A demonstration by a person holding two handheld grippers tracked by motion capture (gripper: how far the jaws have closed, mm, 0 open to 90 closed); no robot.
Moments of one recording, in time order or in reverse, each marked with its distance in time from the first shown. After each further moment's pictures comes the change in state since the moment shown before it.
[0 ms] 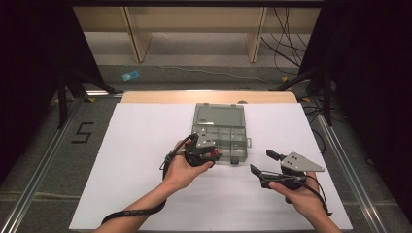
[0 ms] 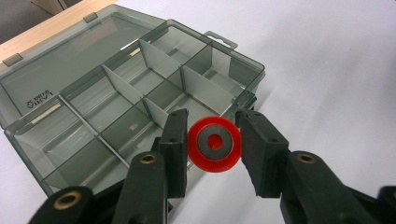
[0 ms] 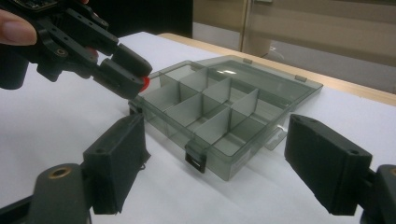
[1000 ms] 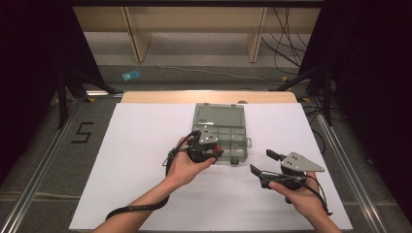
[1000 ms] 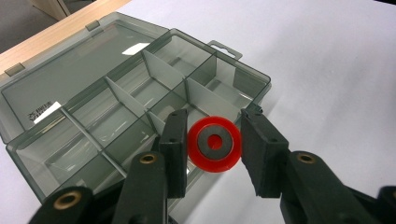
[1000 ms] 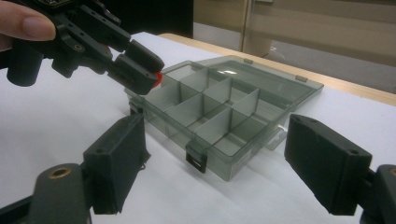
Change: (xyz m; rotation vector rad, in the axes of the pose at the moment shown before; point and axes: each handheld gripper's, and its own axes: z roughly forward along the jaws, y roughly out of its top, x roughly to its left) left arm 0.004 0.008 0.007 -0.006 0.007 0.004; right arm 0.000 0.000 0.000 -0.002 0.002 -0.001
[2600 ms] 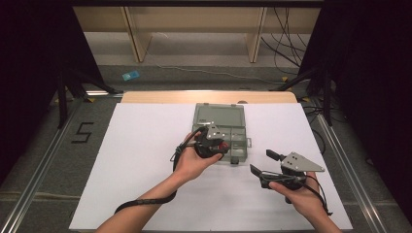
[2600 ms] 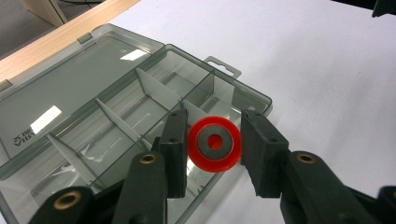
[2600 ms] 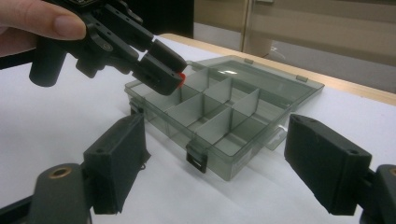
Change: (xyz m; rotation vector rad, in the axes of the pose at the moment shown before) left arm -0.001 0.015 0.018 -0.005 -0.016 0.009; right arm 0.000 0.000 0.000 -0.001 0.002 0.000
